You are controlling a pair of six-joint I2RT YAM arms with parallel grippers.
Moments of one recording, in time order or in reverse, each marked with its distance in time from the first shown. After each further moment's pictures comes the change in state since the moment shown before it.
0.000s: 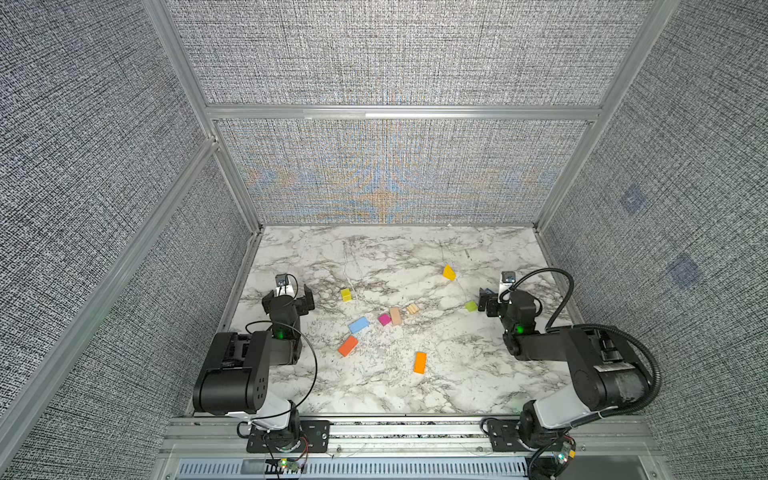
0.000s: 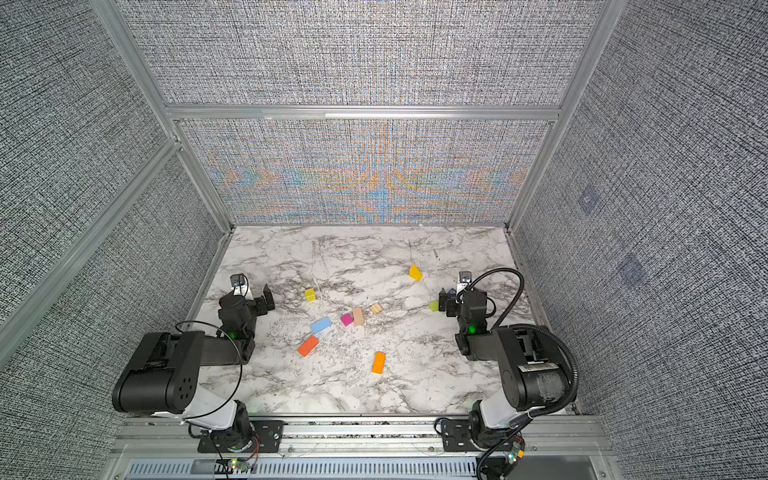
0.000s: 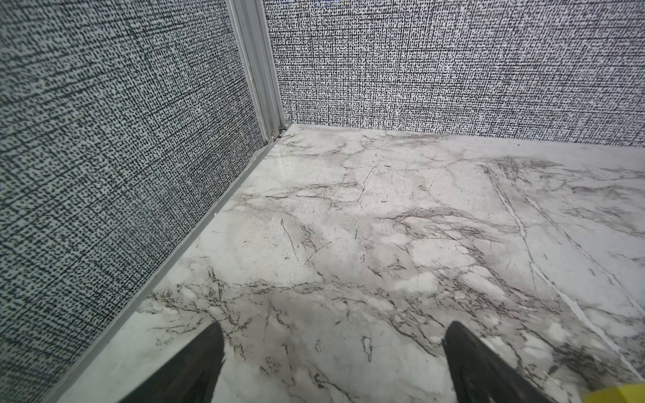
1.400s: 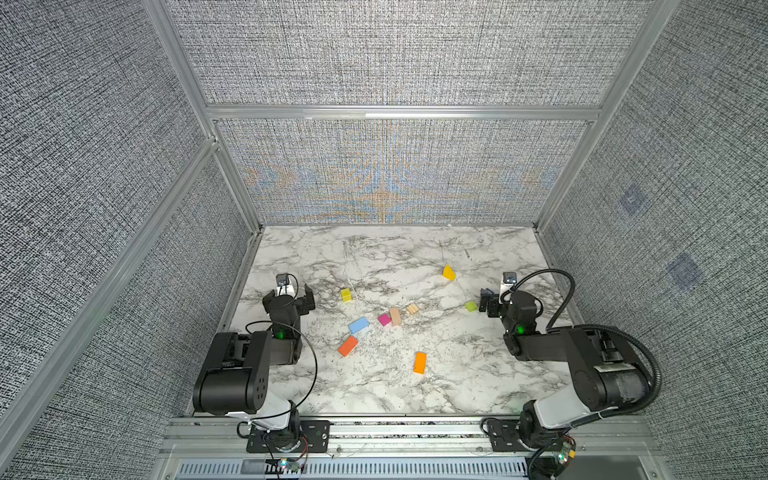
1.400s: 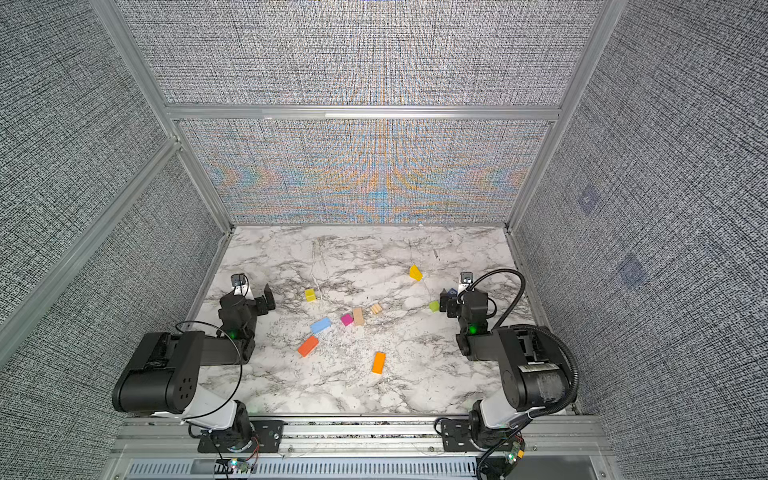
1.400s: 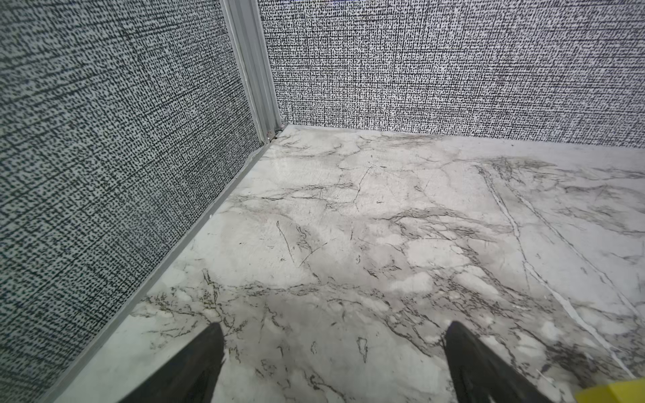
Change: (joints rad) left arm -0.013 -0.011 -0.003 -0.002 0.003 0.004; right arm -0.008 -0.034 -0.019 -0.008 0.018 0.010
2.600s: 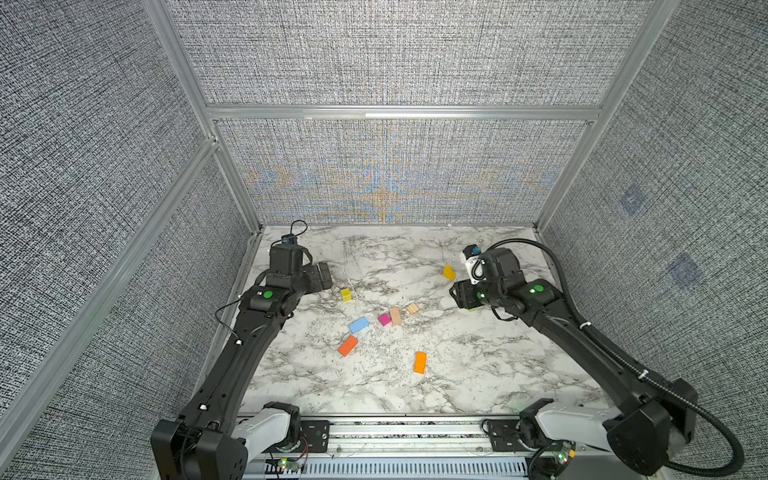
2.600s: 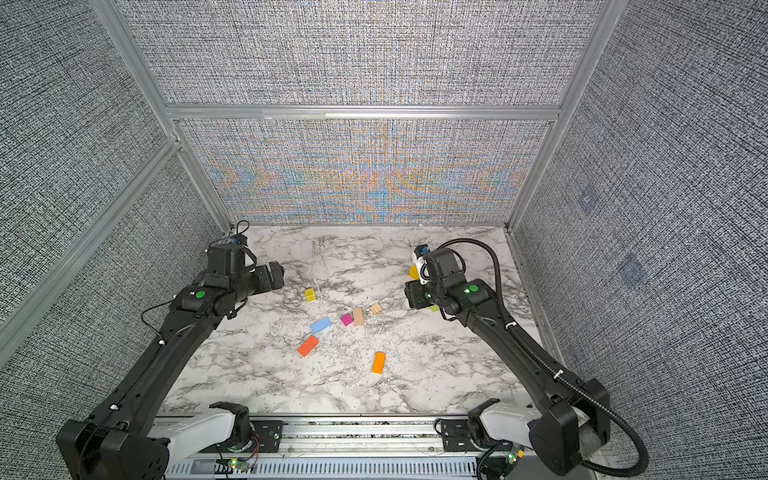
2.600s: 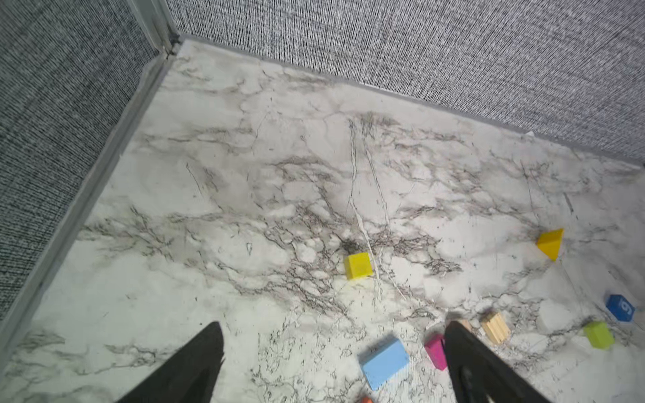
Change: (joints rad) left arm -0.222 -0.385 0.729 -1.561 0.142 -0.344; right arm 0.407 -0.236 0.792 -1.536 -0.160 0.175
